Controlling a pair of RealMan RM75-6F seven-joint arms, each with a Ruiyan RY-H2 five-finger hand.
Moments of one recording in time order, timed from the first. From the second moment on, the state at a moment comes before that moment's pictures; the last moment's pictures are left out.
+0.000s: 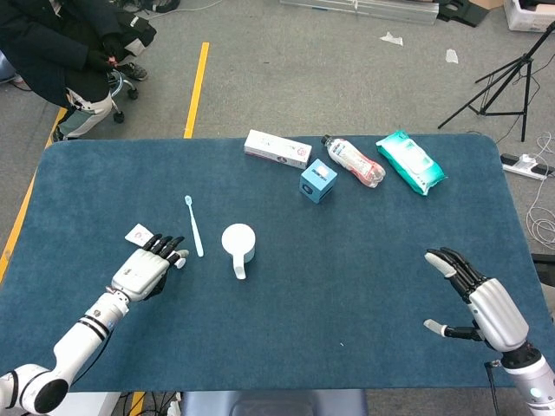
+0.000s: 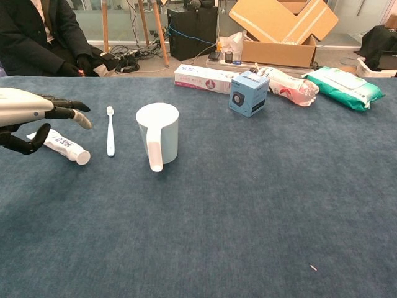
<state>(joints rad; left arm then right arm) -0.62 -1.20 -0.10 -1.71 1.21 0.84 0.45 0.21 -1.08 -0.09 -1.51 -1.80 1.68 0.42</state>
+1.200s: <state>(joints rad) -0.78 -1.41 -0.06 -1.43 0.91 0.85 0.69 0.20 -1.08 -0.06 -1.51 -1.81 1.64 0.44</state>
